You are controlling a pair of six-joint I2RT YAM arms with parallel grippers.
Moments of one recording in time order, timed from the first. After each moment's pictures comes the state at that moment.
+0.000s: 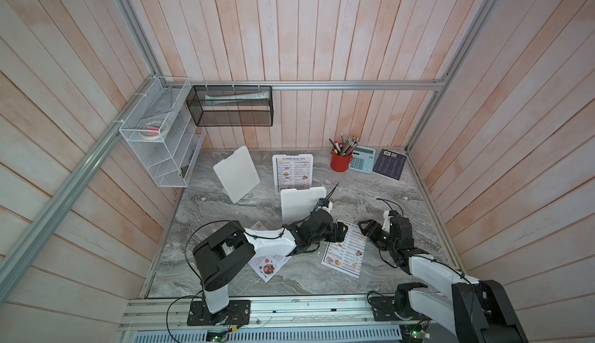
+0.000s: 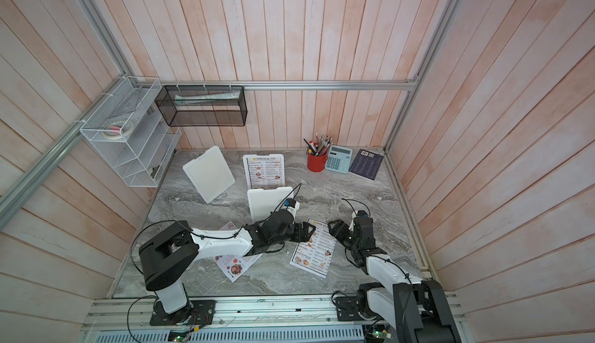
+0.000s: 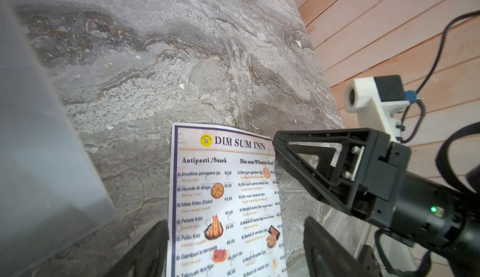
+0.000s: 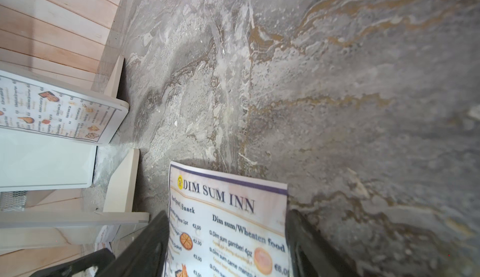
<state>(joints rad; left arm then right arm) -1.02 1.82 1.00 0.20 -0.02 -0.77 0.12 1.11 0.21 0.21 -0.30 0.83</state>
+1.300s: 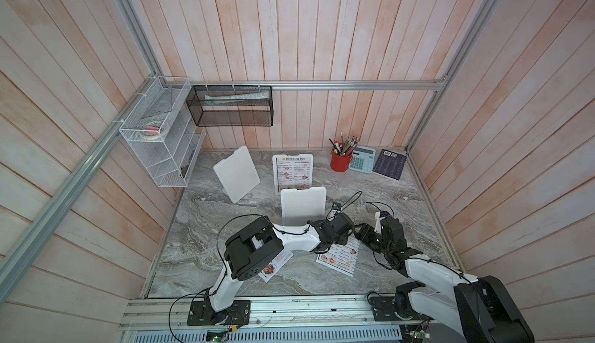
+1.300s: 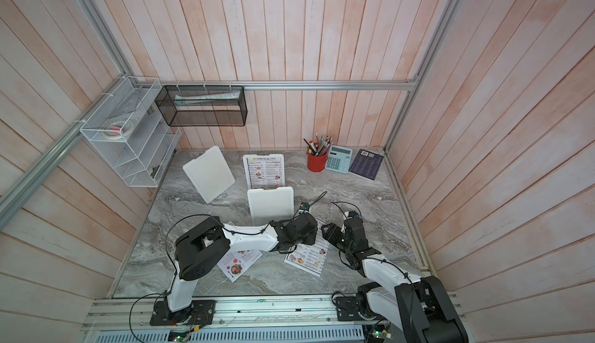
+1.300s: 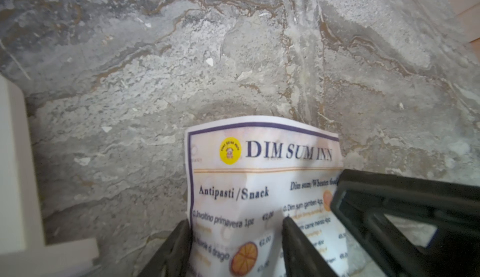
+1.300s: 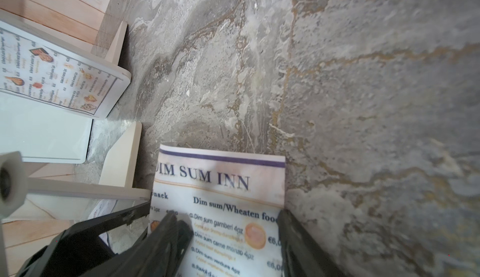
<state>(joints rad) -1.08 2.06 1.29 -0.11 -0.22 -0.72 0.28 1.11 0.19 0.22 -0.22 0.85</state>
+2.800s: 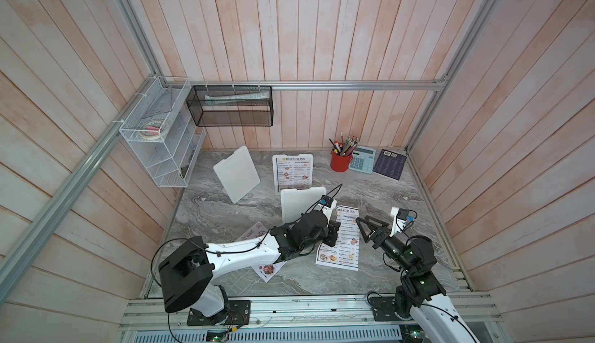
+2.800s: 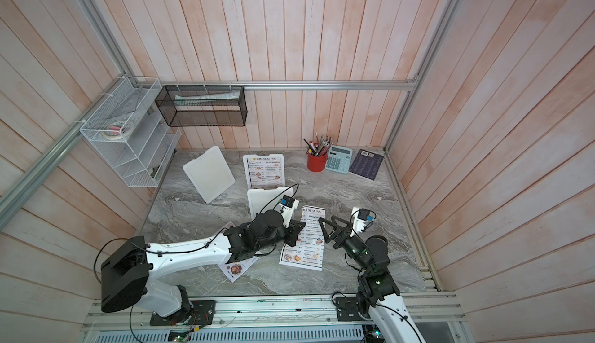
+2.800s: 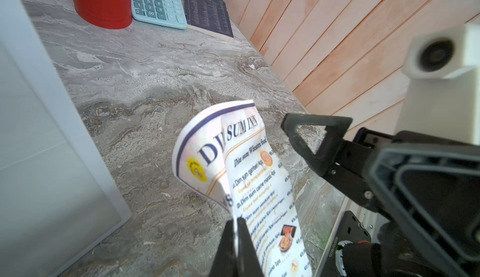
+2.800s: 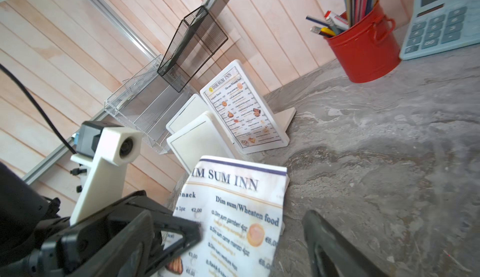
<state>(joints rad) -1.08 1.49 0.92 0.12 -0.07 -0.53 0.26 0.35 0.08 0.31 -0.47 0.78</state>
